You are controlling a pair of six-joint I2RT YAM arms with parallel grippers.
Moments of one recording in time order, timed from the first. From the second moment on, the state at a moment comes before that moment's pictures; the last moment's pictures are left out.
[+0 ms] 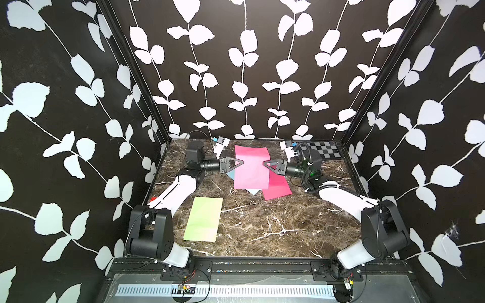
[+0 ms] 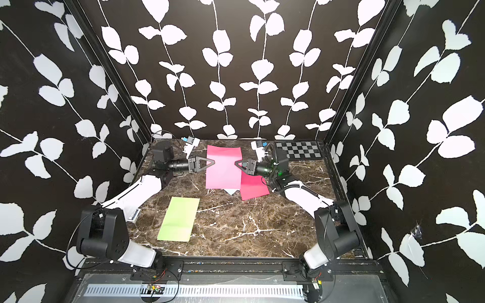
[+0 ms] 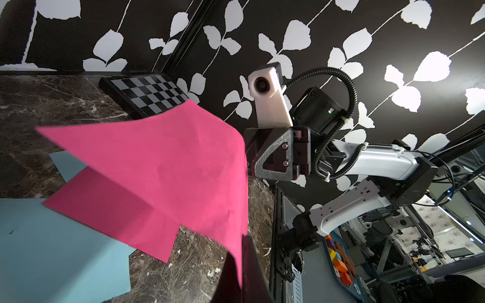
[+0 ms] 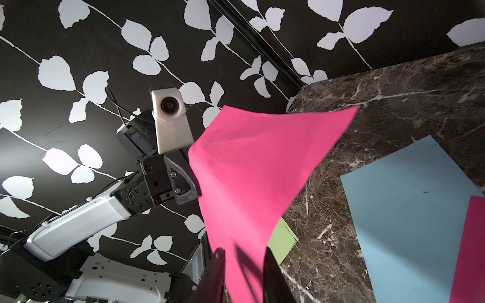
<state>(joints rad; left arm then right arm) -0.21 1.50 1.04 0.18 1.21 -0.44 0.42 1.54 0.97 0.46 -0.86 0.78</state>
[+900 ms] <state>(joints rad) -0.21 1.55 1.08 0.14 1.22 -0.42 0.47 1.55 0.97 0.43 -0.92 0.77</state>
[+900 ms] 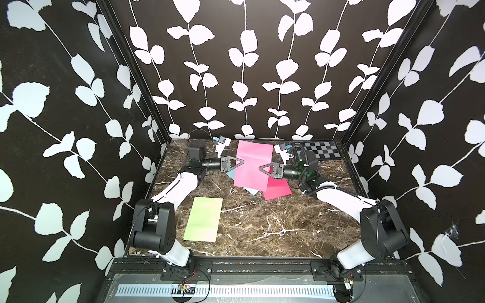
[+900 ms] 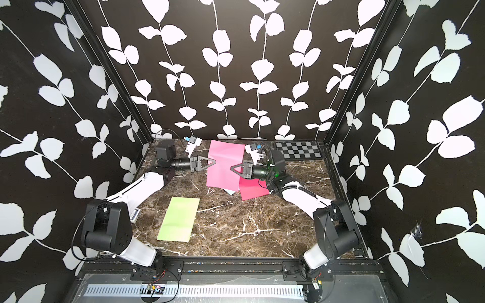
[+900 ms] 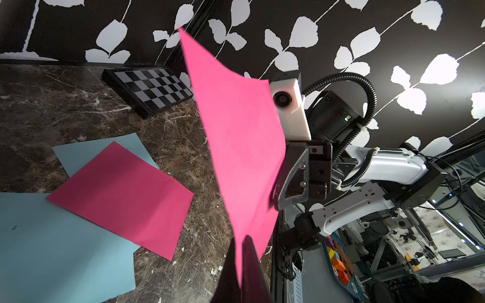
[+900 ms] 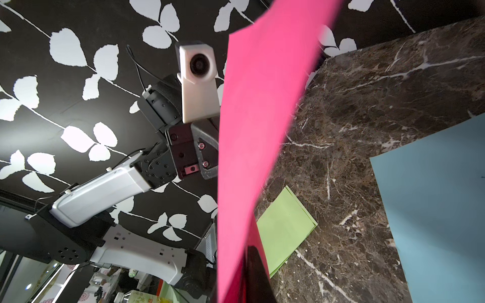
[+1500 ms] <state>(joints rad) -0.21 1.56 1.08 0.03 1.15 -0.35 0.47 1.55 0.97 0.36 -0.90 0.75</state>
